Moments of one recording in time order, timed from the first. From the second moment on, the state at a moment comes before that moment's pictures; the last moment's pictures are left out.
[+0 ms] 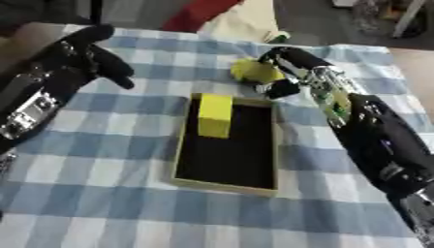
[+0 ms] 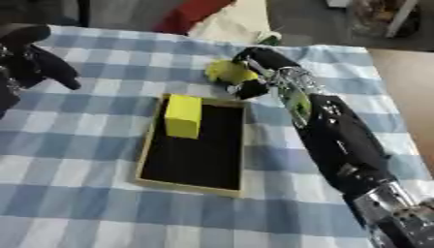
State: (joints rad) left arm -0.61 0.35 -0.16 -1.84 0.14 -0.14 -0.54; right arm -1.03 -0.39 0.13 -0.84 0.97 -0.13 0.24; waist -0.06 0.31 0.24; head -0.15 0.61
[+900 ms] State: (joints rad) left arm -0.61 0.34 -0.16 -1.84 0.14 -0.14 -0.55; right arm -1.01 -0.37 0.15 -0.85 1.10 -0.16 0.06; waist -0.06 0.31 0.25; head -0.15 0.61
